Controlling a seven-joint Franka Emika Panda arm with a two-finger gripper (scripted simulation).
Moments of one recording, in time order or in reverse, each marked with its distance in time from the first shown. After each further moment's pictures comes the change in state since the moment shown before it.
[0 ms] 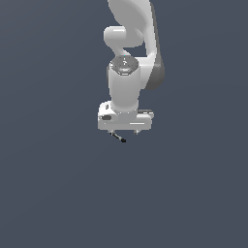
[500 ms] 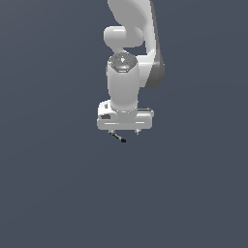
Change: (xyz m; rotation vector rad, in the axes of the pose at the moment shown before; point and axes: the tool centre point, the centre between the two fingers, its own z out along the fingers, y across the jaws) arm 0.003 -0.001 -0.006 0.020 0.013 -0.008
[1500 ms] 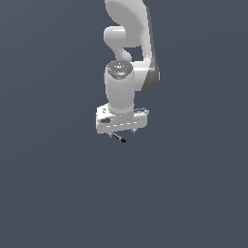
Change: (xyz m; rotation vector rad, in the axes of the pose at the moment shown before) arm -0.013 0.011 0.022 -0.007 -0.004 -0.163
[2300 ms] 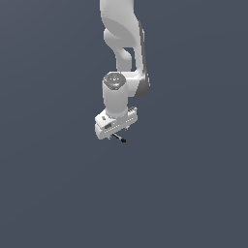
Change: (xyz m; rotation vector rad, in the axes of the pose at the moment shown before) arm -0.044 0.016 0.055 -0.010 -0.021 -0.408
